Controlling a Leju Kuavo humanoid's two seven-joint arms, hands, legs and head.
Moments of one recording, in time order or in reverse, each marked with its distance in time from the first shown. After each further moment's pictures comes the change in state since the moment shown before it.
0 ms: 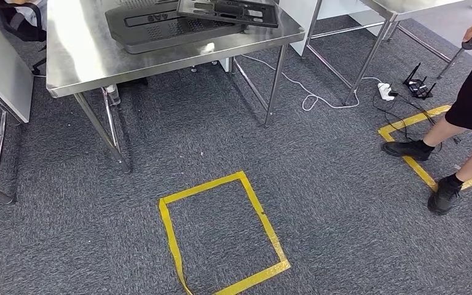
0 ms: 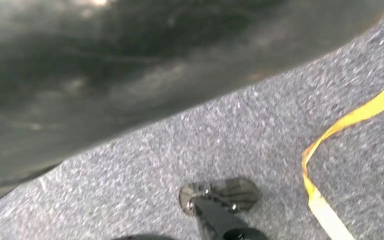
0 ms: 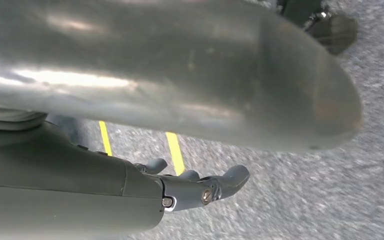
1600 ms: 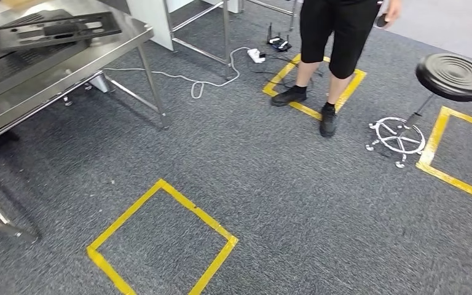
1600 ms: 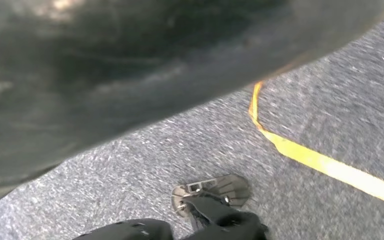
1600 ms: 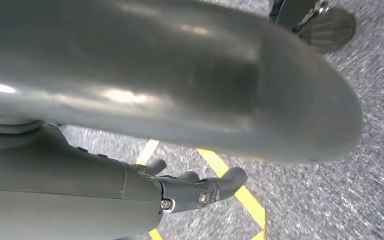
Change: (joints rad) left arm 0.004 -0.009 0.005 0.000 -0.016 0.050 -0.006; right arm -0.001 0.009 0.000 0.001 0.008 -0.003 0.004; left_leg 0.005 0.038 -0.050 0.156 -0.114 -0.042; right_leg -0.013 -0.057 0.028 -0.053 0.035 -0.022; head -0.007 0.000
